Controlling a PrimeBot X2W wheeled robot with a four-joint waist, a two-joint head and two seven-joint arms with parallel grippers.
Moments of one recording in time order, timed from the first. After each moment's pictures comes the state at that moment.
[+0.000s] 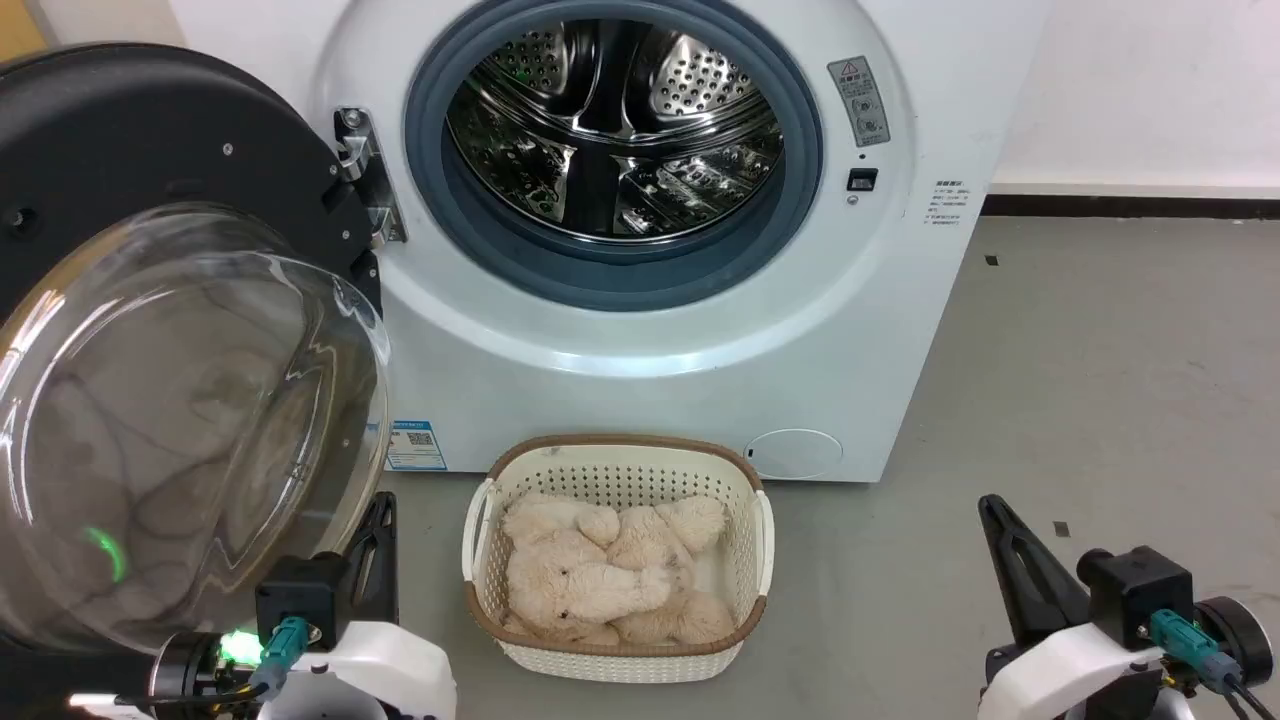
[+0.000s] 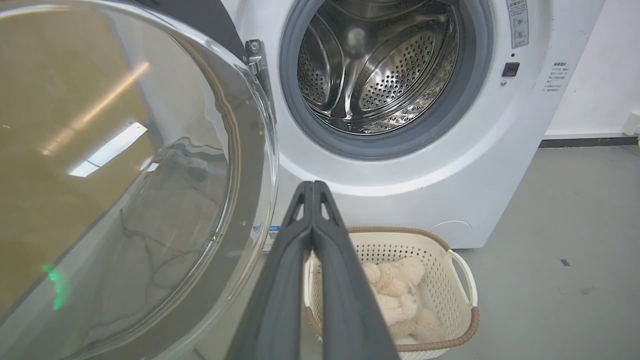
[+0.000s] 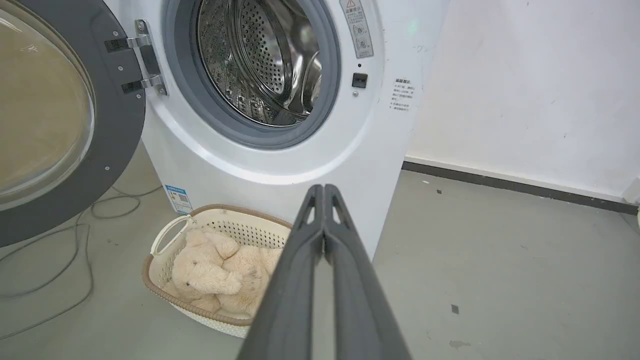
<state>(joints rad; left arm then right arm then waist) 0.01 0.05 0.00 0.00 0.00 0.00 0.00 0.01 -0.05 0.00 0.00 0.01 0.13 0.00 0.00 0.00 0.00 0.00</state>
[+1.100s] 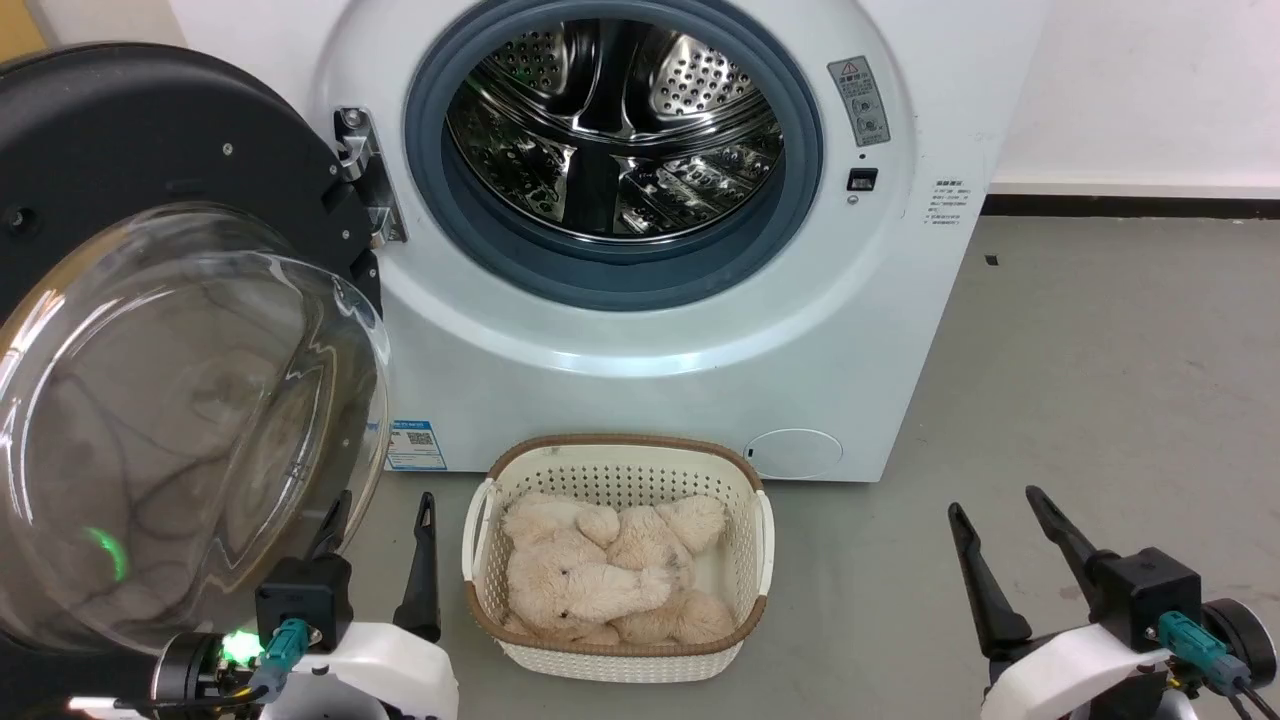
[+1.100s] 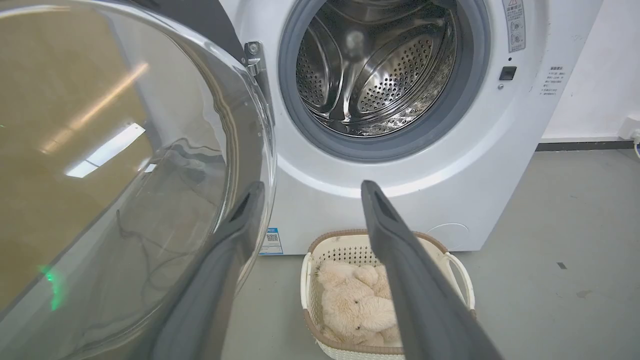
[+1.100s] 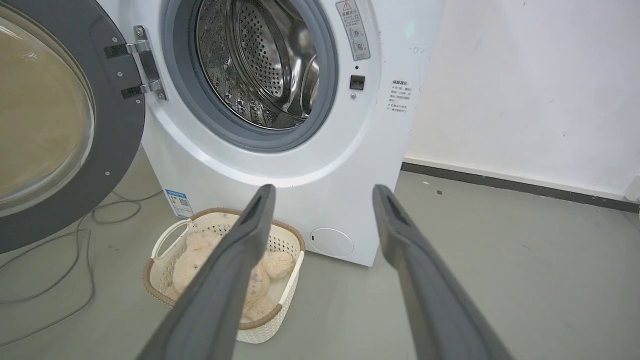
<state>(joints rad) 0.01 0.05 -0.01 0.01 -0.01 0.01 -0.01 0.01 -0.05 -0.01 0.01 0.02 0.13 -0.01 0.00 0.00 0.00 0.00</state>
